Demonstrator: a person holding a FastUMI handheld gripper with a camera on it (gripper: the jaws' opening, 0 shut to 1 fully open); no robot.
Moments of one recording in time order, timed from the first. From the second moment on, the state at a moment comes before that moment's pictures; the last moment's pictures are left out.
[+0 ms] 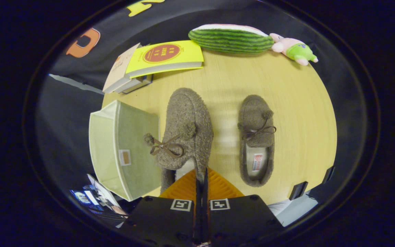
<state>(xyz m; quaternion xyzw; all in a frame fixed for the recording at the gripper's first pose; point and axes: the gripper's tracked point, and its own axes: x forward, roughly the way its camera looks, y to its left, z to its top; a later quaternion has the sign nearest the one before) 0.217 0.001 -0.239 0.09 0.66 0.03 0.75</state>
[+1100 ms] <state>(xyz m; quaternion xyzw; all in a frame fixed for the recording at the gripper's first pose) 0.199 0.248 -0.224 0.16 0.55 0.12 0.81</state>
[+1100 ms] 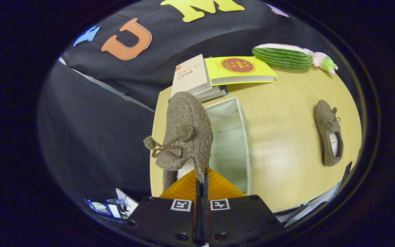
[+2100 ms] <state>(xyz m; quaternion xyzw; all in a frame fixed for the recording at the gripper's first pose) 0.208 0.212 -0.216 0.02 0.50 0.17 0.85</state>
